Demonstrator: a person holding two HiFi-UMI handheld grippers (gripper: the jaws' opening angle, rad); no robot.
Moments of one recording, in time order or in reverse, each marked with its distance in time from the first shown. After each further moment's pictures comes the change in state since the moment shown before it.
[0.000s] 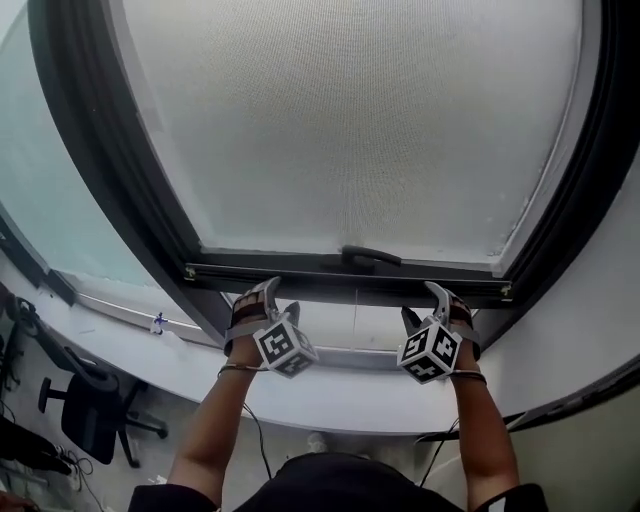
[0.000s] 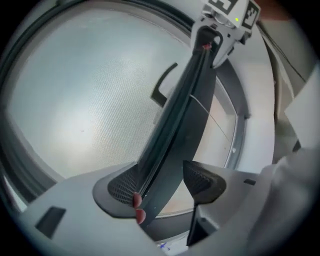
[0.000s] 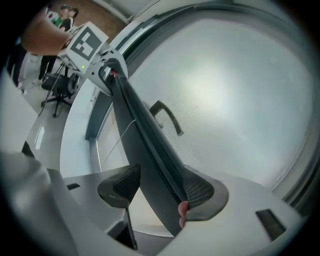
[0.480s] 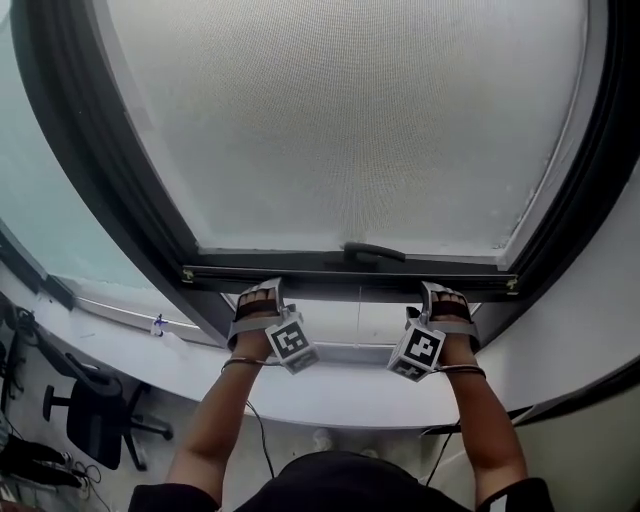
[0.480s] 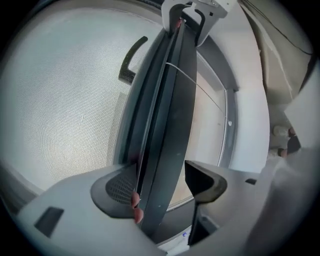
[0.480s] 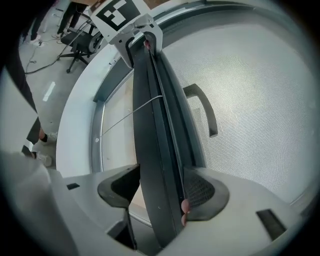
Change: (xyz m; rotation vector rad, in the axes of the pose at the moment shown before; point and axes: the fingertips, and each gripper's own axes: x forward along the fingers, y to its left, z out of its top) left arm 0.038 -0.020 -0.020 0.221 0.098 -0.031; right arm 0.032 0.026 -0.017 -0.374 0.182 -0.029
